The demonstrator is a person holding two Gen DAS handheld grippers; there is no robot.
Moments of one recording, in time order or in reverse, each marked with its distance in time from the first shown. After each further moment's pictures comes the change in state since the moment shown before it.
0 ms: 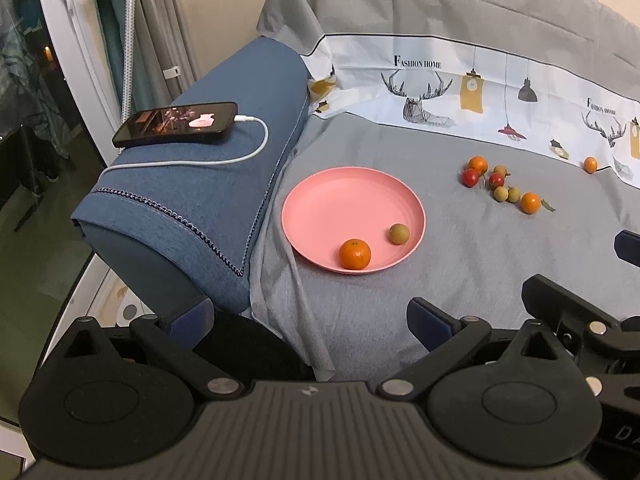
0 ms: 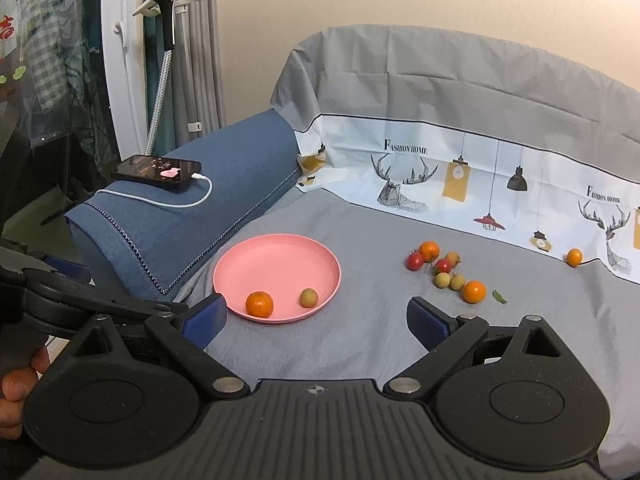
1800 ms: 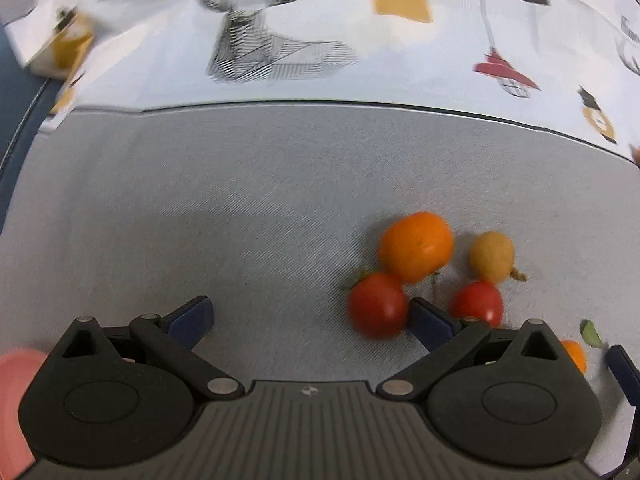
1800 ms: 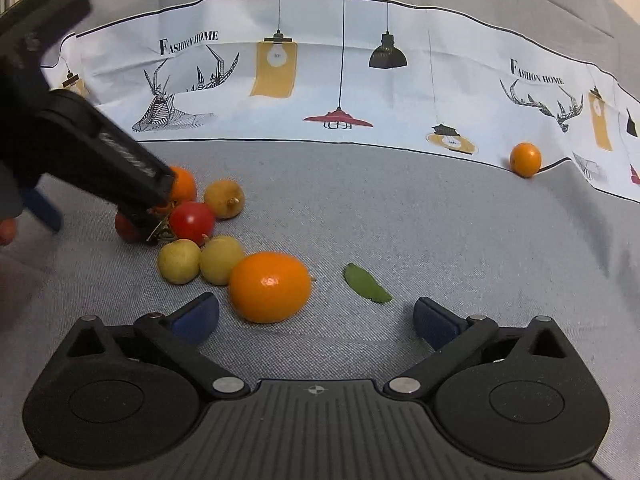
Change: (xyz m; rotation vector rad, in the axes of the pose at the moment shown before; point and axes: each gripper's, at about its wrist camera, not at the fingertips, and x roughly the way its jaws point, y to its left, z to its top) left arm 0.353 -0.239 0.183 0.191 0.305 -0.174; right arm 0.290 -0.230 -0.056 0.202 0.115 -0.342
